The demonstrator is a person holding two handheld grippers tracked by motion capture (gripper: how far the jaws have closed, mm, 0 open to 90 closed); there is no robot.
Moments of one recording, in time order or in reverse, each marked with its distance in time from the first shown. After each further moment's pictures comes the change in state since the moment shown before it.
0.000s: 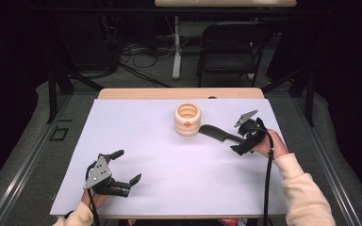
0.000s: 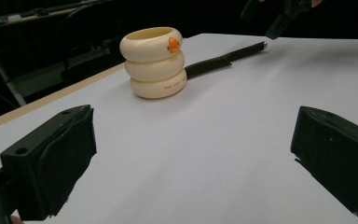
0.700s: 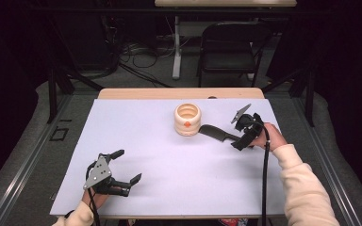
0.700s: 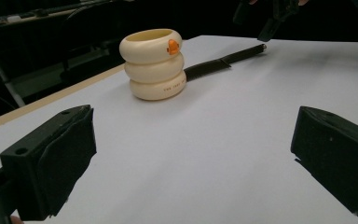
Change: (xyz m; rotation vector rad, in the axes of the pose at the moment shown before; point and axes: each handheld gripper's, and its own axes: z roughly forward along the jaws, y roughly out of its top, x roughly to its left) left arm 0.000 0.000 0.001 -0.007 -0.004 -0.002; right arm -0.014 0.016 0.010 0.115 0.017 -0.037
